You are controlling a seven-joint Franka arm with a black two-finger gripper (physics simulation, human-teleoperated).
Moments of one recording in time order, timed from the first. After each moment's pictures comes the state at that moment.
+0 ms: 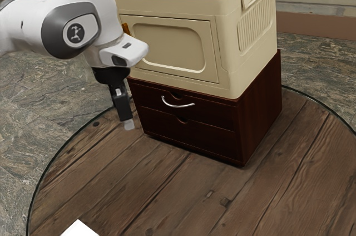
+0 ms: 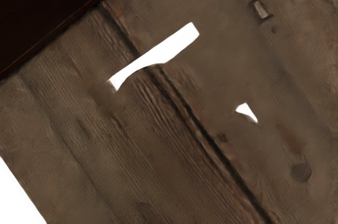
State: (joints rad) arm 0.11 -0.04 -0.04 -1.62 0.03 1.58 0.68
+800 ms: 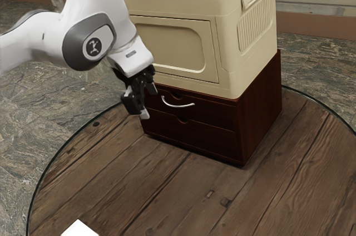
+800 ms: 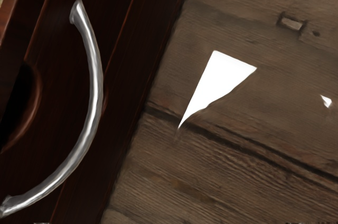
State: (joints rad) arm 0.11 0.02 -0.04 -1.65 0.03 1.87 1.21
